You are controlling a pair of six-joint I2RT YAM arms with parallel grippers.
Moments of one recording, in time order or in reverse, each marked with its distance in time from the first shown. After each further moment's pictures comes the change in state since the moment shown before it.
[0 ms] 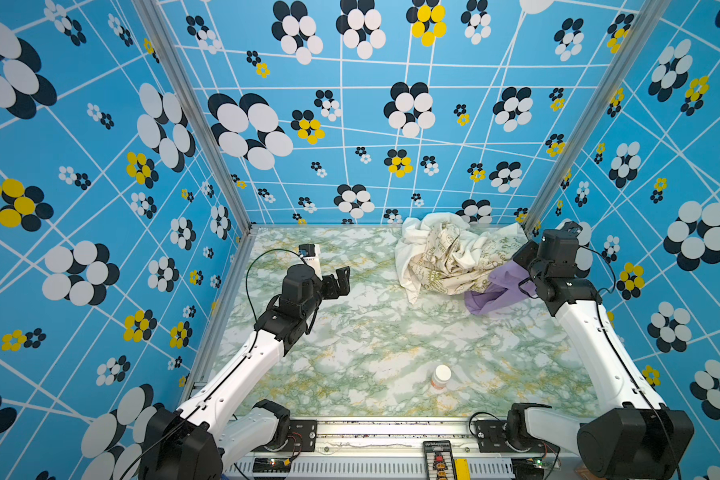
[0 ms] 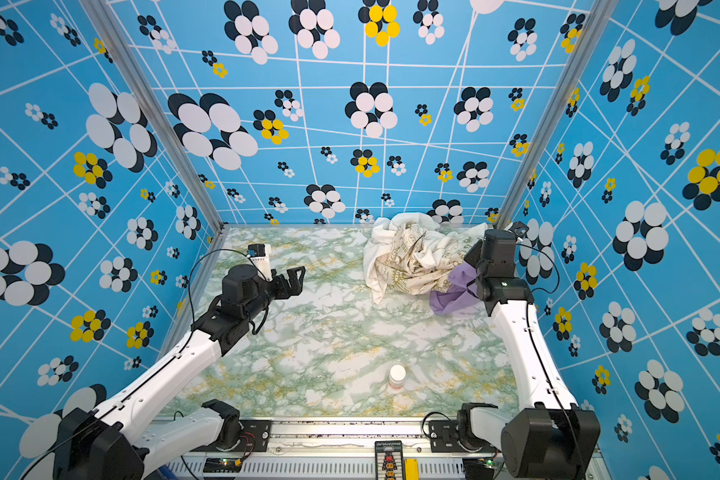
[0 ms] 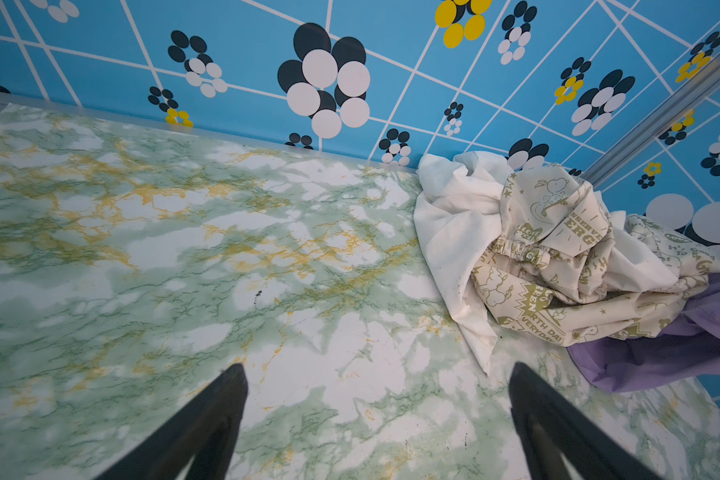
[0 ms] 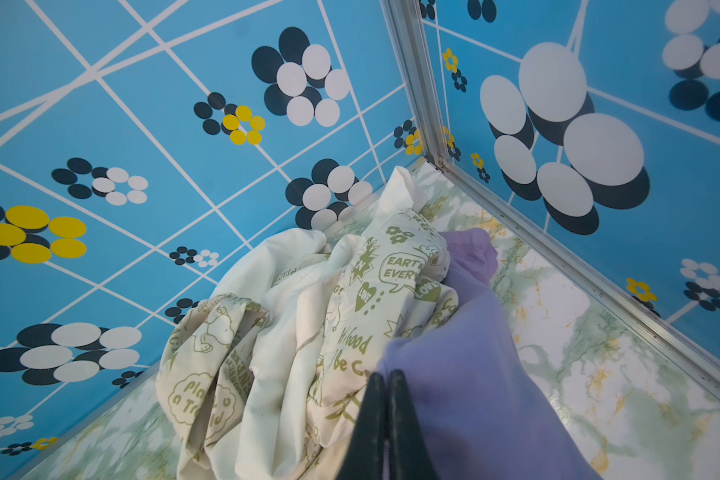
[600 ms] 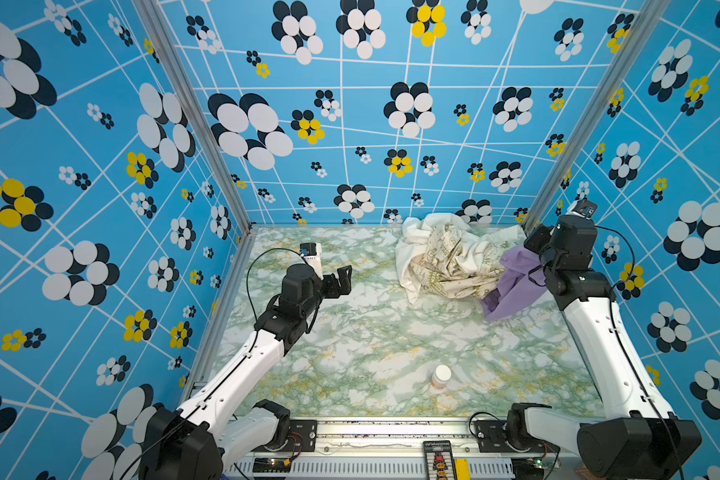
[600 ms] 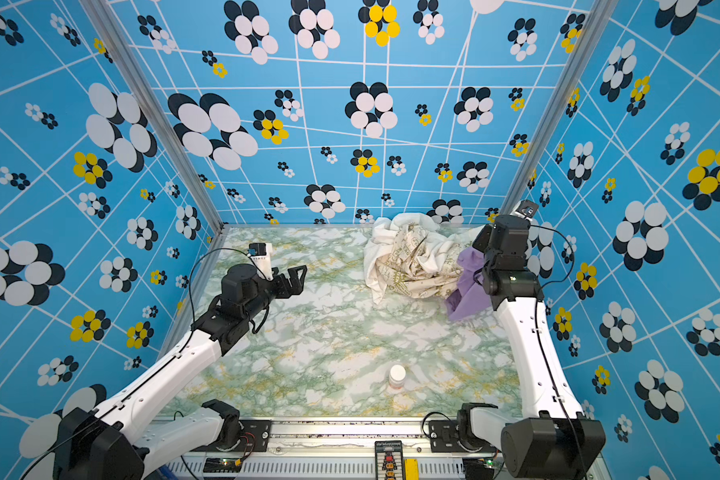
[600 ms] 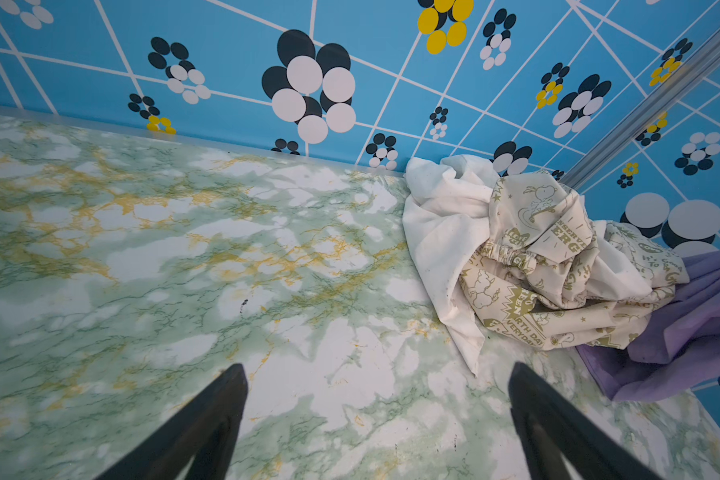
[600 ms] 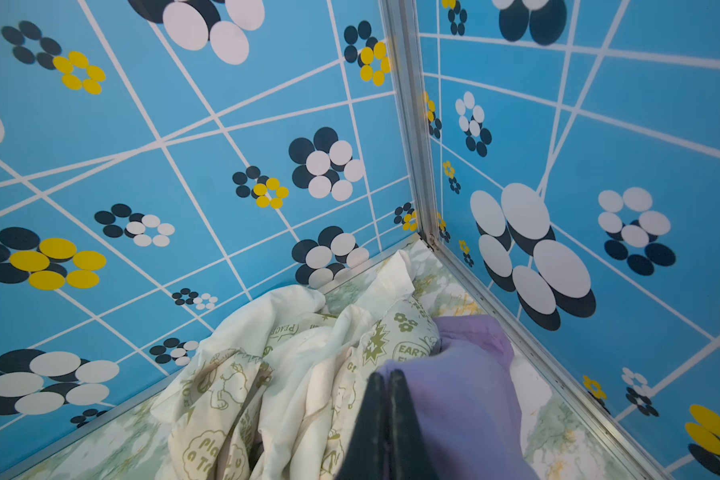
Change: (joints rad) left arm 0.000 0.002 0.003 0.022 0.038 0.005; right arm -0.001 0.001 0.161 0.024 0.068 -0.209
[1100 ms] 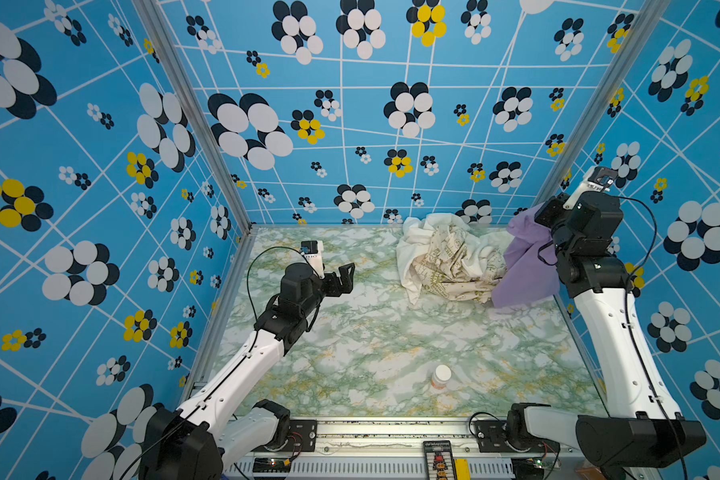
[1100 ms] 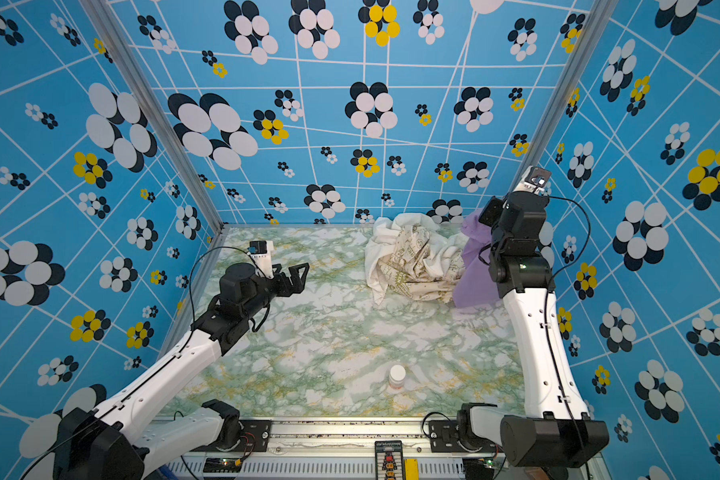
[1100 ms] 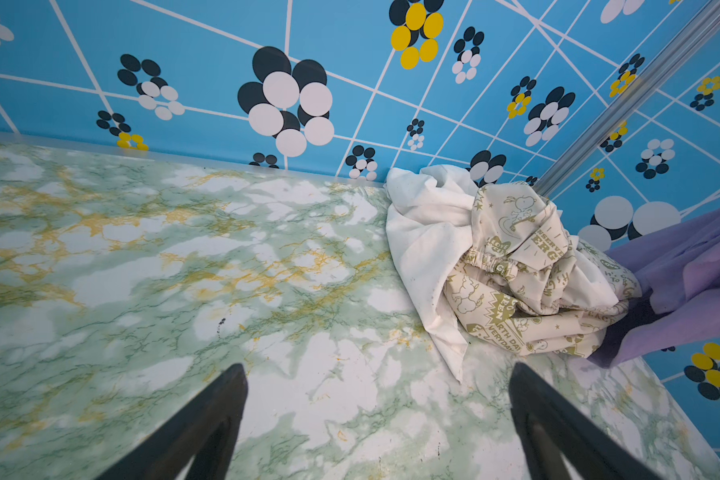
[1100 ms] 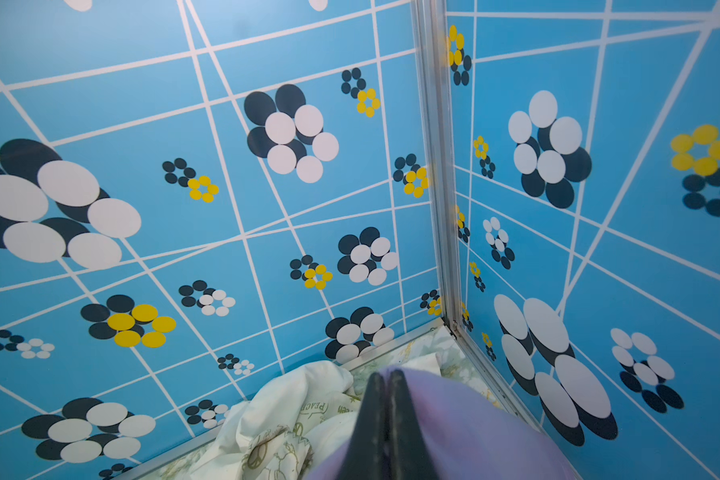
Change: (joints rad) left arm 0.000 0.000 0.002 0.048 0.043 0.003; right arm 0.032 0.064 0.223 0.052 -0.037 -0.116
